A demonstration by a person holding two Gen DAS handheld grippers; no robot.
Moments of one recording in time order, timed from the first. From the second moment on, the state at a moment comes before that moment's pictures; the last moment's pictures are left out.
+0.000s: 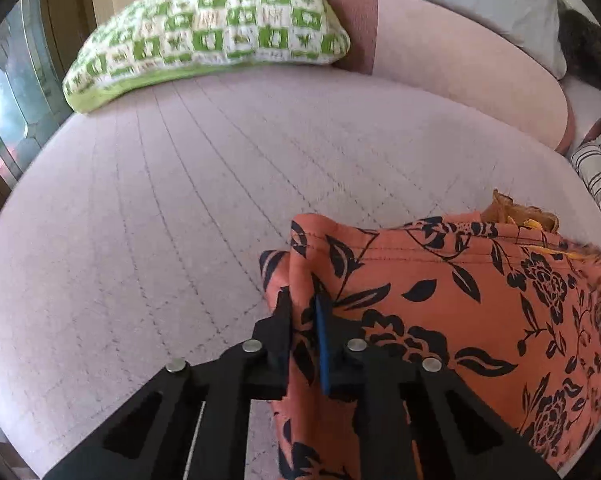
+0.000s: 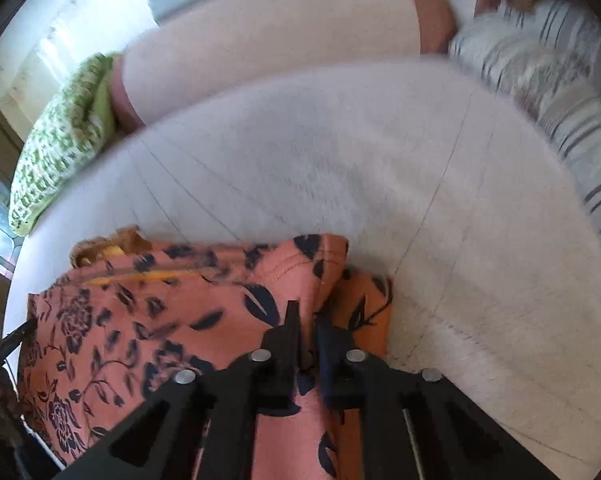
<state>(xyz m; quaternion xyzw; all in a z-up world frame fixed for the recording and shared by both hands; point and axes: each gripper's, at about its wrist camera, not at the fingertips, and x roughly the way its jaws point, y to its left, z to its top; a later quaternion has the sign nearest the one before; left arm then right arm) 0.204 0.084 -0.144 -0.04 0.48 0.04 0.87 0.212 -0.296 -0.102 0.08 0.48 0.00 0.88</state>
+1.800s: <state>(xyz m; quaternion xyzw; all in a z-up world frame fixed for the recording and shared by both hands) 0.085 0.042 -0.136 -0.02 0.46 0.02 0.89 0.125 -0.320 -0.140 0.22 0.55 0.03 0.81</state>
